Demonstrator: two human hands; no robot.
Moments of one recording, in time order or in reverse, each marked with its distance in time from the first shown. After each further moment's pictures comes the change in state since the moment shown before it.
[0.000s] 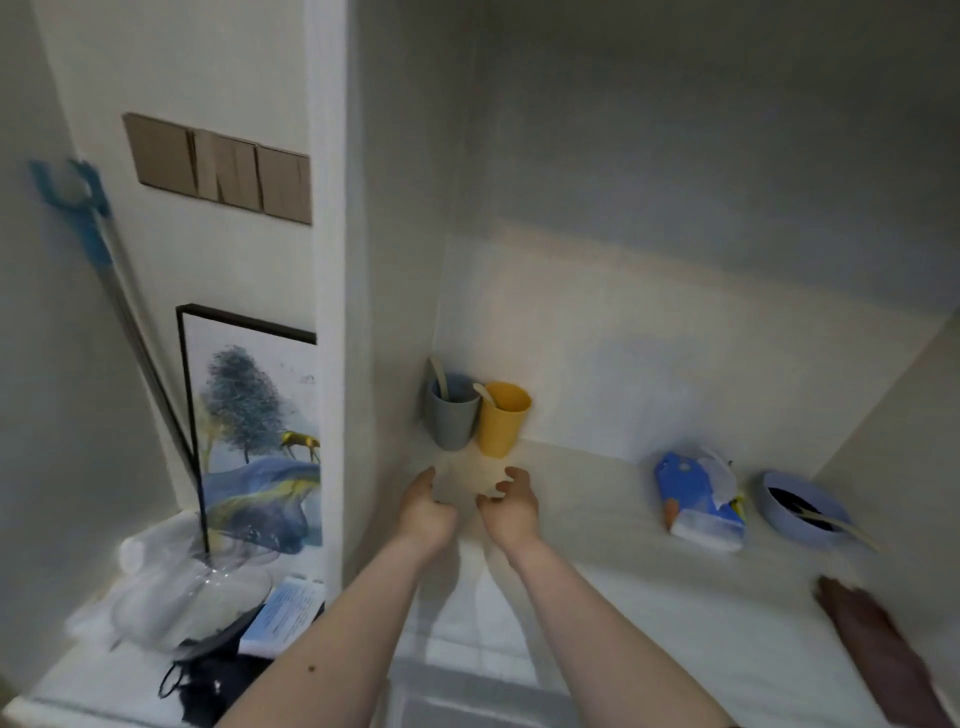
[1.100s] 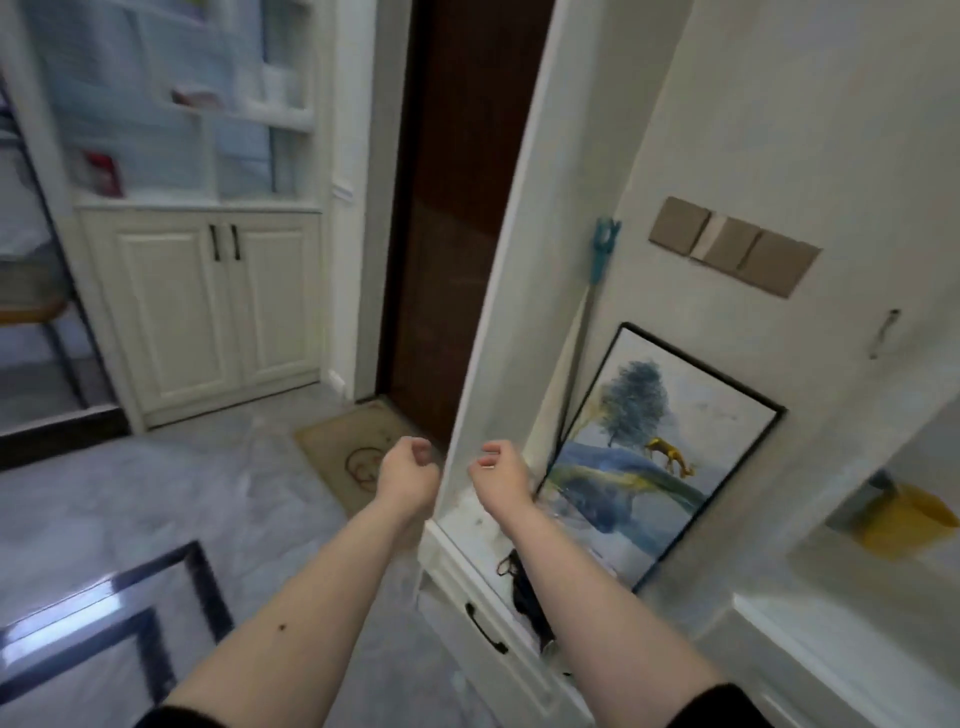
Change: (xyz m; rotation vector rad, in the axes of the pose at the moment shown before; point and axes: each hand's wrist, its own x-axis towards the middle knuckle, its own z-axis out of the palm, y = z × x) left_hand -0.219 -0.169 -0.444 -0.105 0.705 -0.182; right_hand -0.352 -0.158 0.327 -0.138 -0.575 -0.412
